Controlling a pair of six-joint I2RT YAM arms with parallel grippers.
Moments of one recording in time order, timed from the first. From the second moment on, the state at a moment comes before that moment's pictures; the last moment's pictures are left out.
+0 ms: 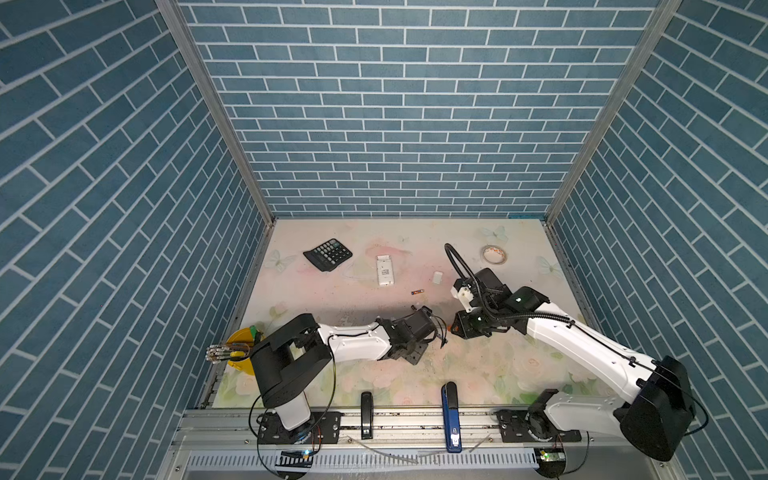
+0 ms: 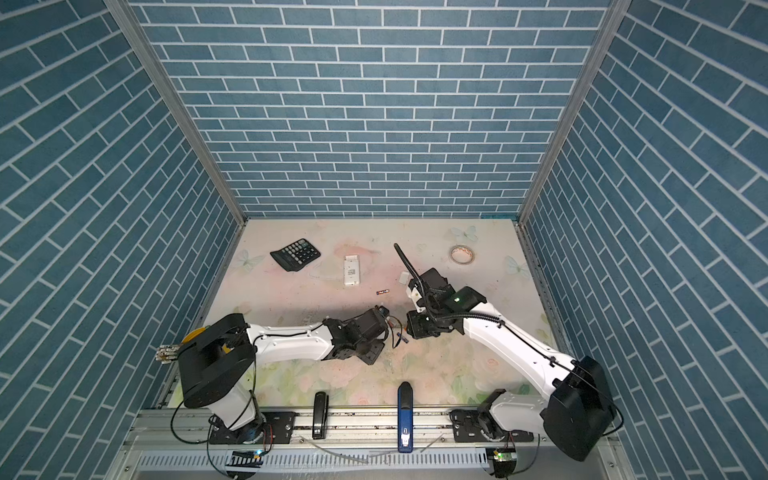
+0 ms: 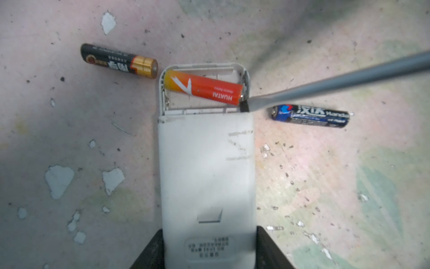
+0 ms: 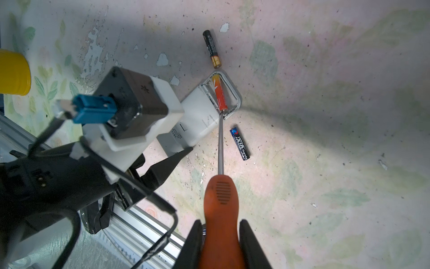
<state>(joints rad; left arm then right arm) -1.04 1.71 0.88 -0.32 -0.14 -0.36 0.73 1.26 0.99 -0.85 -0.25 0.38</state>
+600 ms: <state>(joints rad) -1.05 1.72 0.87 -0.28 -0.15 -0.32 0.71 1.23 1.08 -0.60 -0.24 0.28</state>
